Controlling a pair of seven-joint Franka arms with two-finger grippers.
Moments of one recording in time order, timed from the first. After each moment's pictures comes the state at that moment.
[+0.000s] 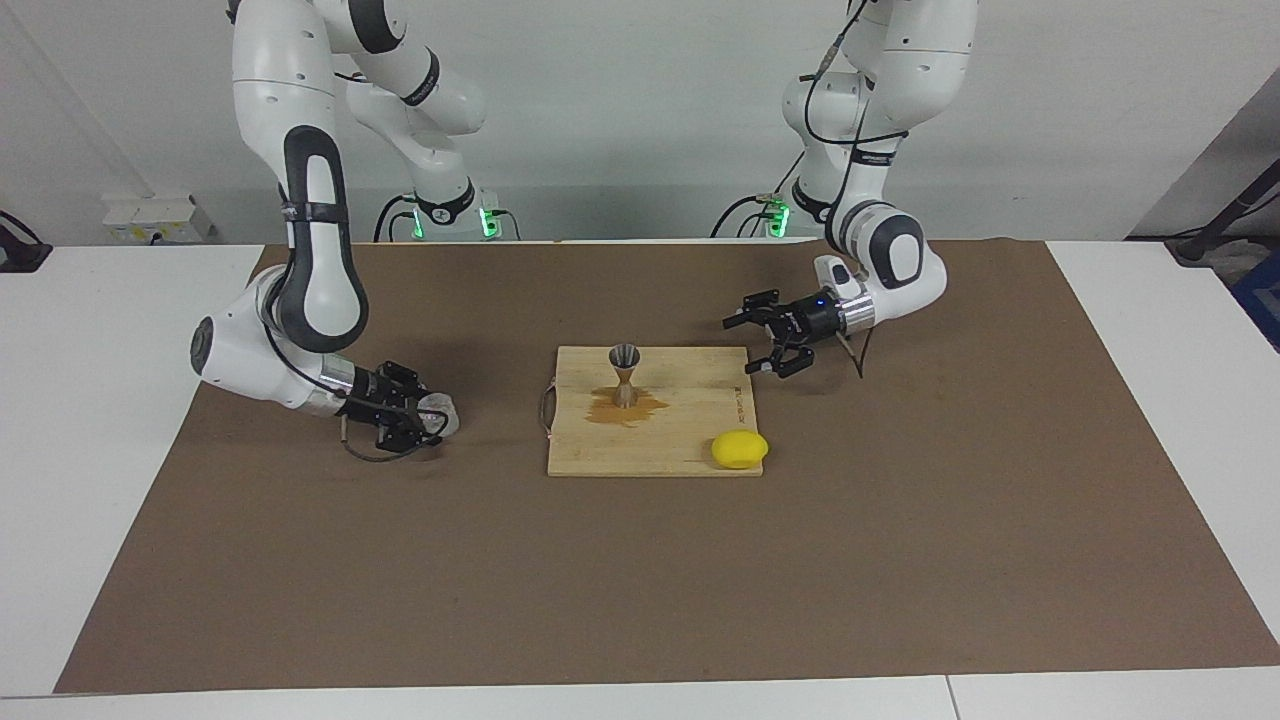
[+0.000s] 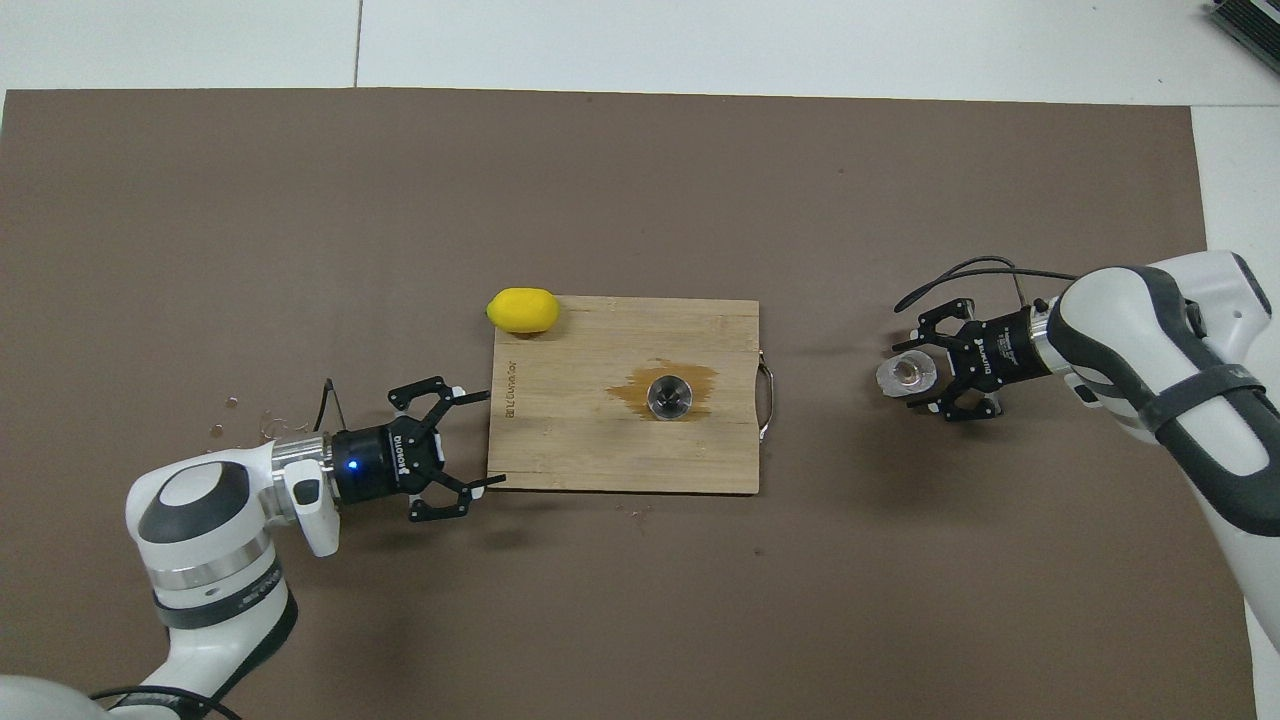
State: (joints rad) left arm -0.06 0.10 -0.02 -2.51 -1.64 1.88 2.62; right arm -0.14 0.37 0.02 -1.99 0.69 2.02 0.87
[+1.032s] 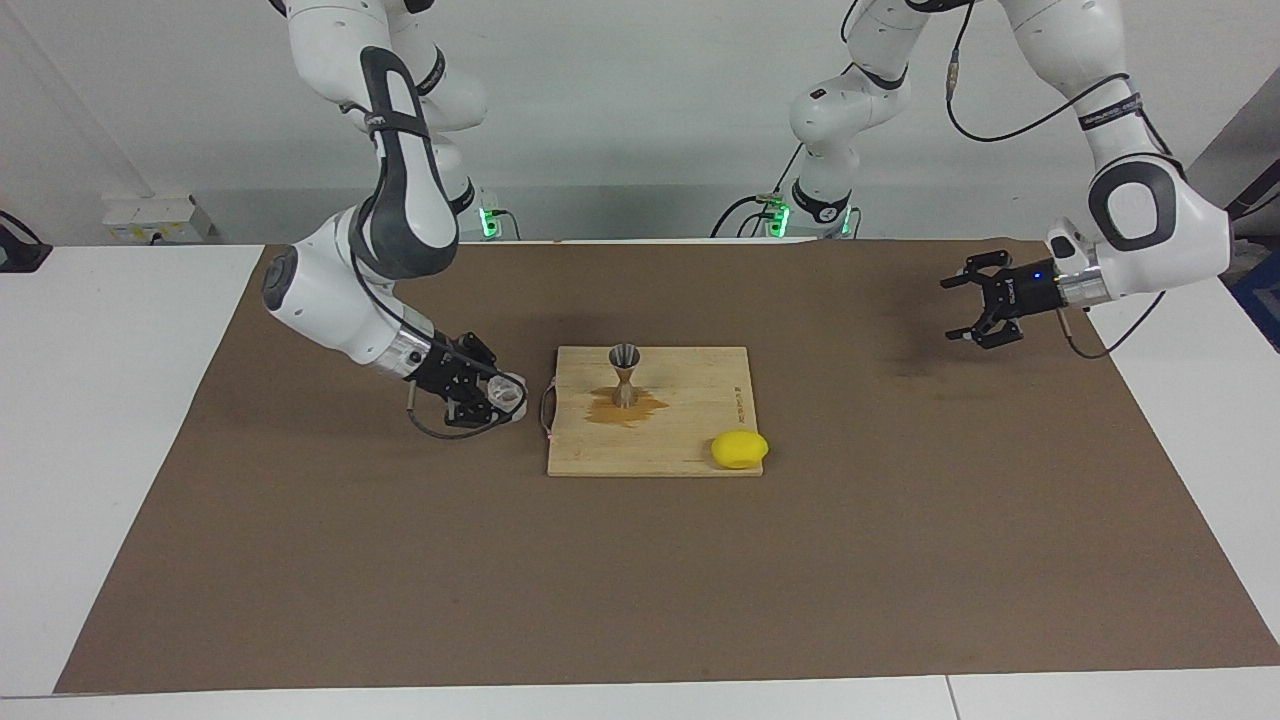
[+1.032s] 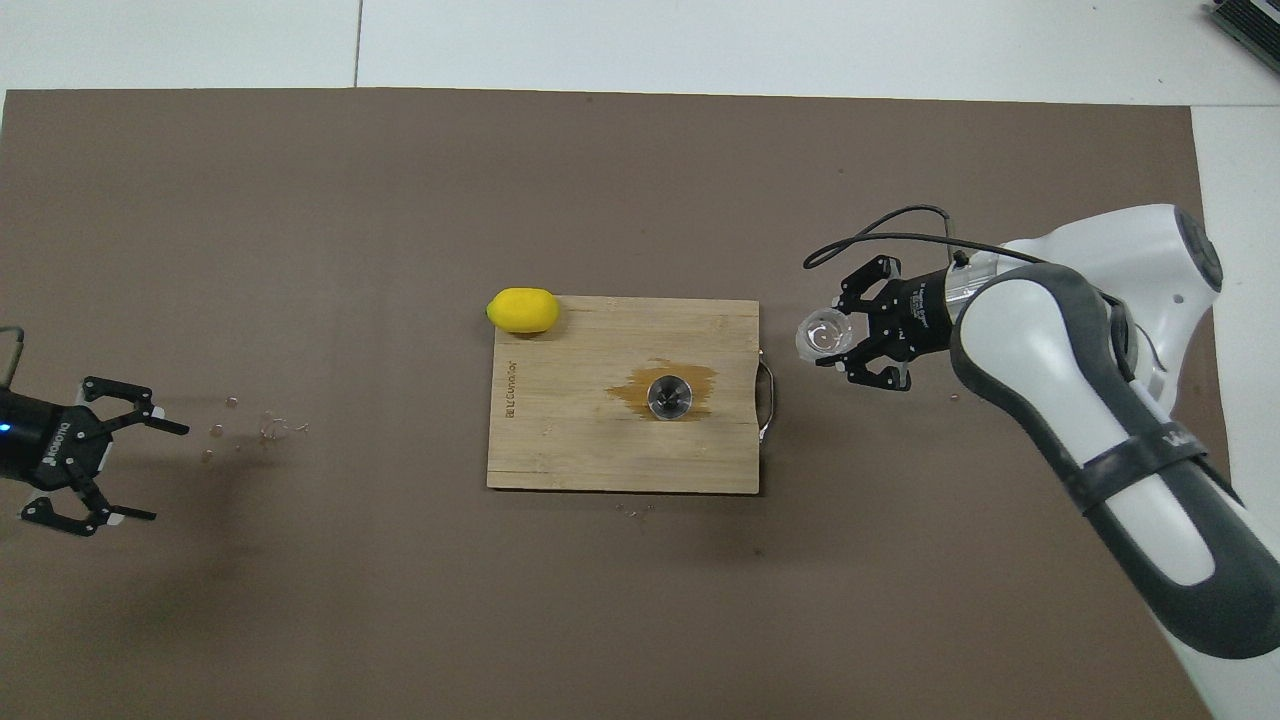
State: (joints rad) left arm 0.41 0.15 -0.02 -1.95 -0.44 1.50 2.15; right arm 0.13 0.22 0.02 -1.94 0.63 2.11 1.39
